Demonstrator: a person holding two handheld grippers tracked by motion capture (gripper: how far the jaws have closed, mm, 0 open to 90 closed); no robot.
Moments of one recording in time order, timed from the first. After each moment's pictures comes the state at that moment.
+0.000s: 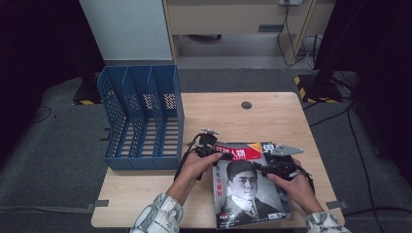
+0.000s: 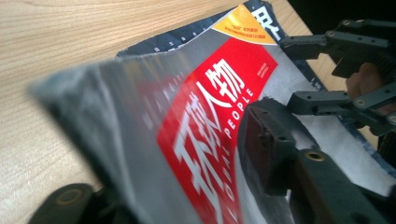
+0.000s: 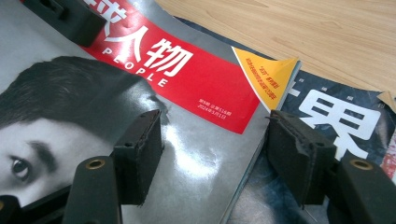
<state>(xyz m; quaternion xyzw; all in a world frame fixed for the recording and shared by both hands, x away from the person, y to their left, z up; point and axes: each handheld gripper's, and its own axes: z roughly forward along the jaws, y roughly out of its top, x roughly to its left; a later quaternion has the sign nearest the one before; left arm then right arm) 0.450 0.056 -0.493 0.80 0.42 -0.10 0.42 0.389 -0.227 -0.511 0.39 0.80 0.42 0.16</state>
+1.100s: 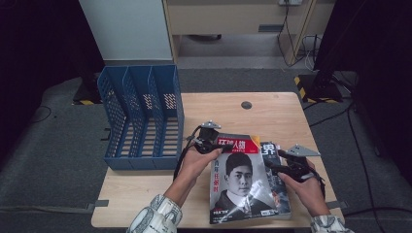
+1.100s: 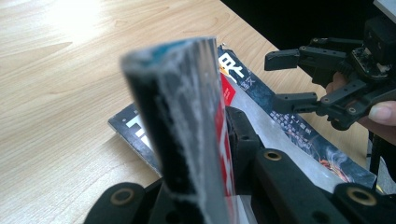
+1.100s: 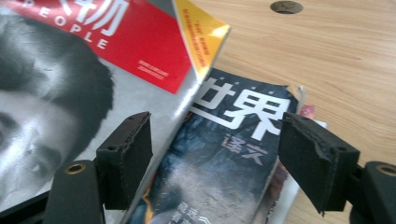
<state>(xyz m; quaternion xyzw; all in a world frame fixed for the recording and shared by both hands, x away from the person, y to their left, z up) 0.431 0.058 -0.436 0.81 0.37 -0.02 0.46 0.378 -0.259 -0.499 0.43 0.76 0.44 0.20</state>
